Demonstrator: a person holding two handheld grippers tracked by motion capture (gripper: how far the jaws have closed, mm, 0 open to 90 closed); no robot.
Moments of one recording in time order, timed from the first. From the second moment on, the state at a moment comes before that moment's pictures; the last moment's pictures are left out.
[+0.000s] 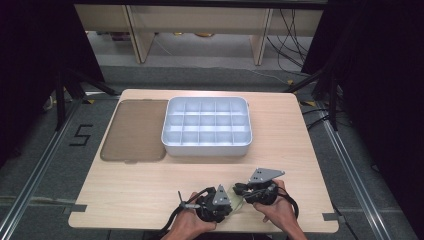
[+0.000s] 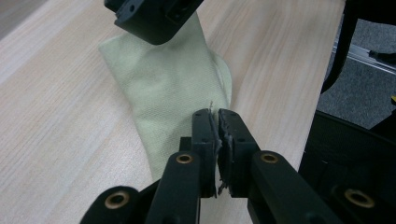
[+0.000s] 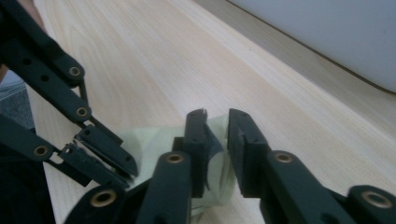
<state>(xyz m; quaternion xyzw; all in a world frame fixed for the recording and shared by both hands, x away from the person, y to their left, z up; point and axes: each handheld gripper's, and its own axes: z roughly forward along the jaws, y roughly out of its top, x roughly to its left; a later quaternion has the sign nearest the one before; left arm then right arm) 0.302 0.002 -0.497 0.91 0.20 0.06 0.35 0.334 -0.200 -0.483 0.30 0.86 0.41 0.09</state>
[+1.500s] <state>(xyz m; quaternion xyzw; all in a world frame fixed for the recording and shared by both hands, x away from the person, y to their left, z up) 0.299 0.002 -0.497 0.91 0.20 0.06 0.35 0.345 -0.195 -0.508 0.37 0.84 0.39 0.00</state>
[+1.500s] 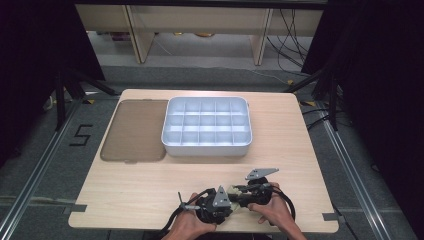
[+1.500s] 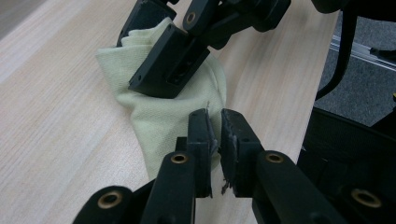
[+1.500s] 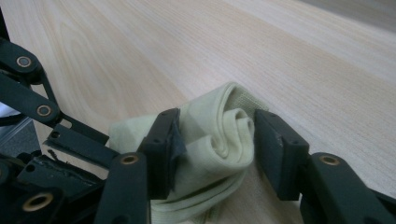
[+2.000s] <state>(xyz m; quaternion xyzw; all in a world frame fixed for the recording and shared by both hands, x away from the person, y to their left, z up) 0.295 0.008 -0.494 0.89 0.22 0.05 0.39 0.344 -0.197 -0.512 0.37 0.83 0.41 -0.03</state>
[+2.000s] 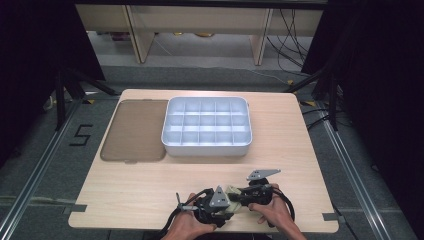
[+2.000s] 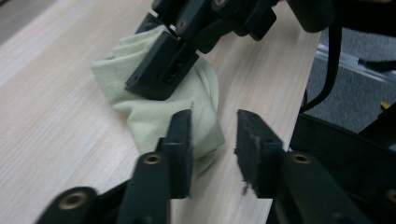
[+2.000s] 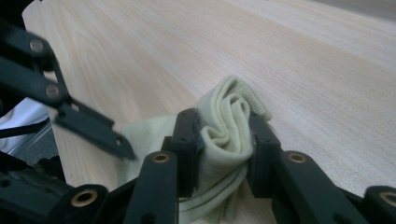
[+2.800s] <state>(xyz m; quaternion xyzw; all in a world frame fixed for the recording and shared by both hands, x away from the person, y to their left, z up) 0.287 0.090 -0.492 0.86 0.32 0.06 0.38 0.338 -0.196 -0.502 0.33 0.84 0.43 -0.01</state>
